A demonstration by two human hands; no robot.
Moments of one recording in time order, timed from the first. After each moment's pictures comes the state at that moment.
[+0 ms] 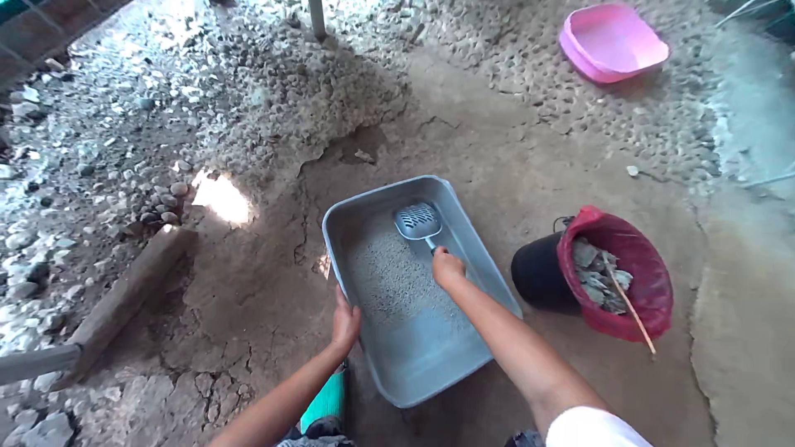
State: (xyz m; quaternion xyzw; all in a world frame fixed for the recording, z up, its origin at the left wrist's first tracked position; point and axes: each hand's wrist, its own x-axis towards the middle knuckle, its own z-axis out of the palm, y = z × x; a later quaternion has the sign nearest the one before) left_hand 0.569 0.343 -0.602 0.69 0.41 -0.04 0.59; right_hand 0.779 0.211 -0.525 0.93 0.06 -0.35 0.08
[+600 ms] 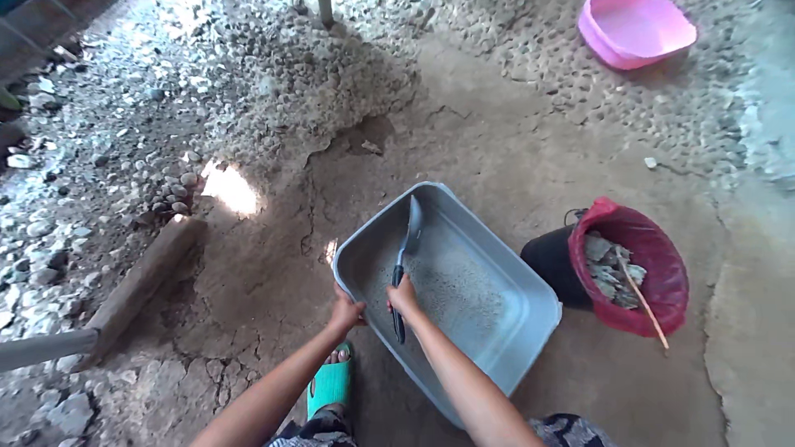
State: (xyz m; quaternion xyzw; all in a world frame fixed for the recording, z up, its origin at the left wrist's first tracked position) left_hand 0.575 0.363 -0.583 0.51 0.49 -0.14 0.69; right_hand 0.672 0.253 -0.583 0.81 -0.12 -0.43 -0.38
